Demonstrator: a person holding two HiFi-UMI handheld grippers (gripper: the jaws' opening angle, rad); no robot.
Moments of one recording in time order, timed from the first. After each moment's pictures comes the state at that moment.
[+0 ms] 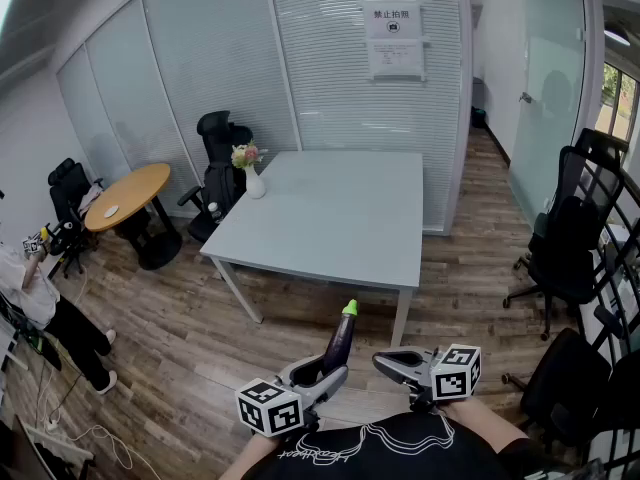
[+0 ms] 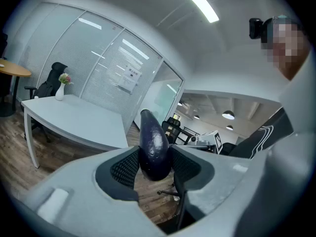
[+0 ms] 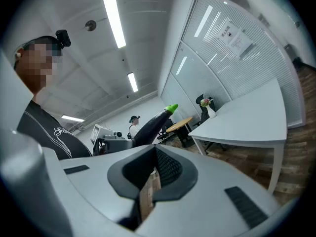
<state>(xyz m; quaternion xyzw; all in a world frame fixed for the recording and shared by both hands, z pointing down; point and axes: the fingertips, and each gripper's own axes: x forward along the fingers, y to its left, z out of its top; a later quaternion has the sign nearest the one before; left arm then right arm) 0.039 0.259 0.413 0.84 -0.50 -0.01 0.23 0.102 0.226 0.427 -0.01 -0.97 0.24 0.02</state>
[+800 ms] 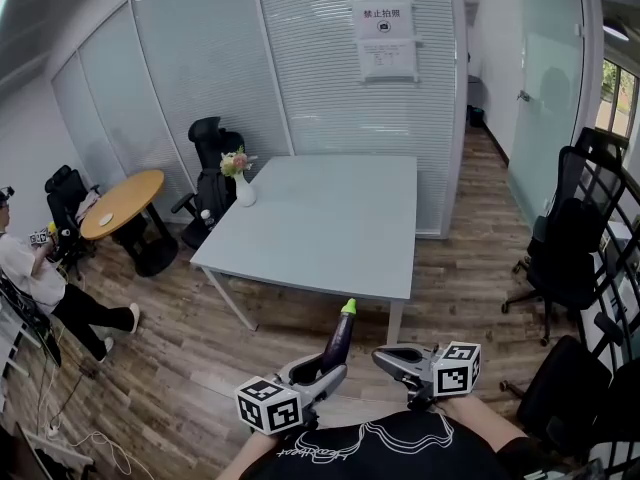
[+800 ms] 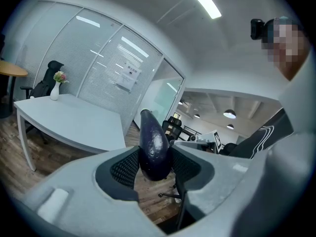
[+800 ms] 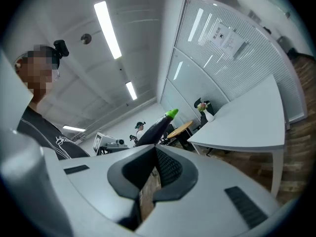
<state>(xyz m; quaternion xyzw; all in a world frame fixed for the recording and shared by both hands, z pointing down) 0.063 0.191 0.415 0.84 -0.49 -0.01 0.23 0.126 0.155 0.419 -0.01 -0.96 0.27 -0.02</state>
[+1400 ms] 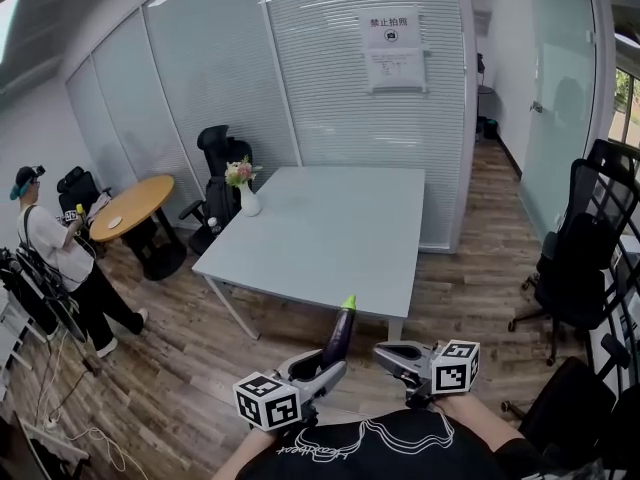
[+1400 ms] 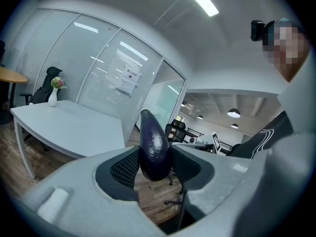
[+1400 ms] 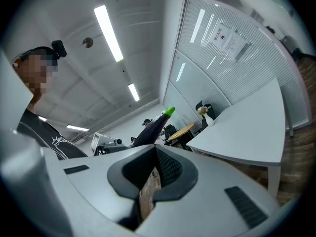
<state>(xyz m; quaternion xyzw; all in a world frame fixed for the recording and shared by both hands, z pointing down) 0.083 0.128 0.408 0.83 -0.51 -0.01 0.21 0.143 0.087 0.419 -0.03 -0.96 0.26 -0.03</state>
